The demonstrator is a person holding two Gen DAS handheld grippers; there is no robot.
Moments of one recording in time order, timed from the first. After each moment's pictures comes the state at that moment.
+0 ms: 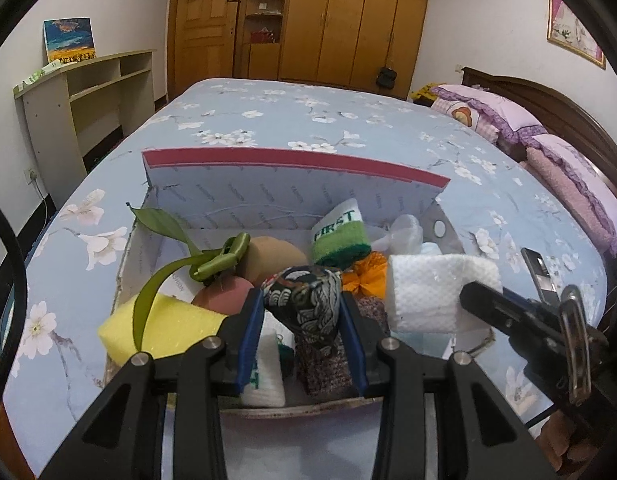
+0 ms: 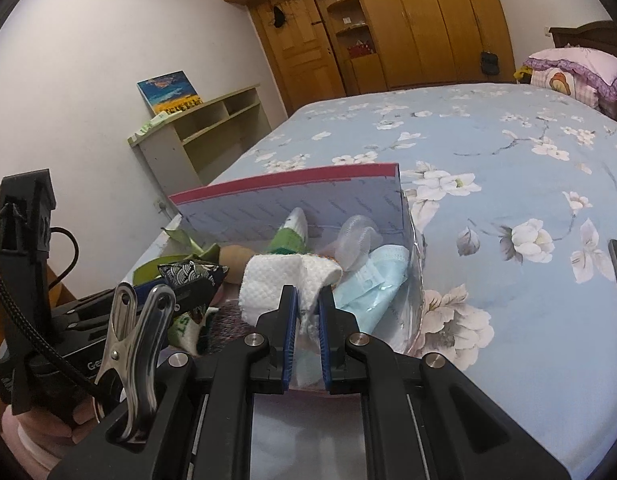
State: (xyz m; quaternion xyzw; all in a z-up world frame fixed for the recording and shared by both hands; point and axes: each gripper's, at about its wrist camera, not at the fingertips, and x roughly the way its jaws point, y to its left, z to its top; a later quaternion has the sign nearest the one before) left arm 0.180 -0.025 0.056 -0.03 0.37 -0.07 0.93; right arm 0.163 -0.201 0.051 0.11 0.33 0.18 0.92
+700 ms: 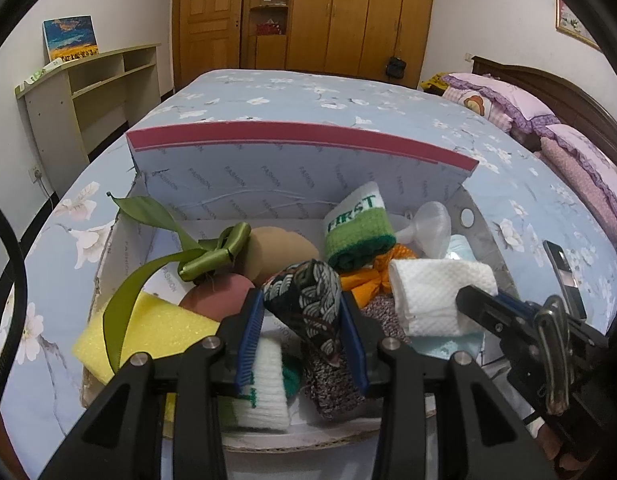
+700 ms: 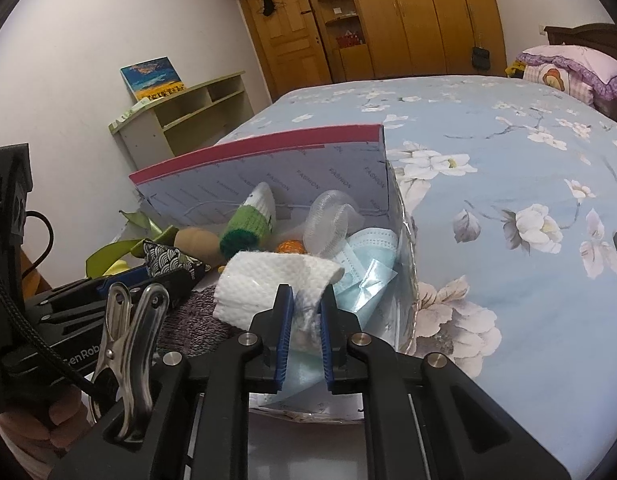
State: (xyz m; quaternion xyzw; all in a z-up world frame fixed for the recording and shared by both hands) left arm 0.199 -0.030 0.033 -0.02 0.38 -0.05 0.92; right arm 0.187 -0.197 0.020 0.08 0.35 0.16 0.92
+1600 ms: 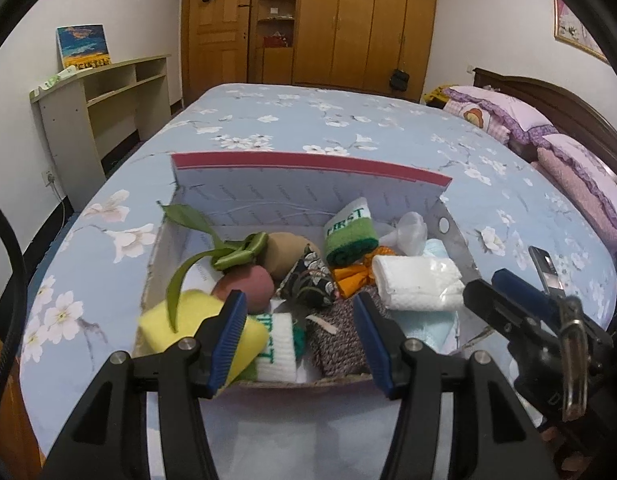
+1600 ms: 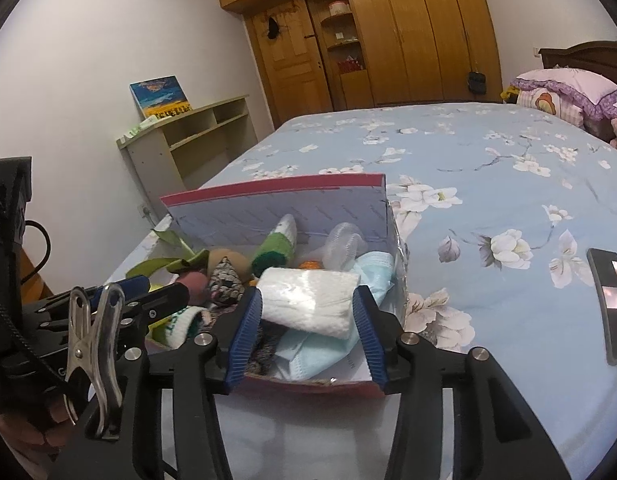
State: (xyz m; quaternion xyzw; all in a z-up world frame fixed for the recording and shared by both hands) left arm 0.152 -0.021 0.070 -0.02 0.36 -0.04 0.93; right arm 0.145 -0.196 0.056 0.08 0.30 0.15 0.94
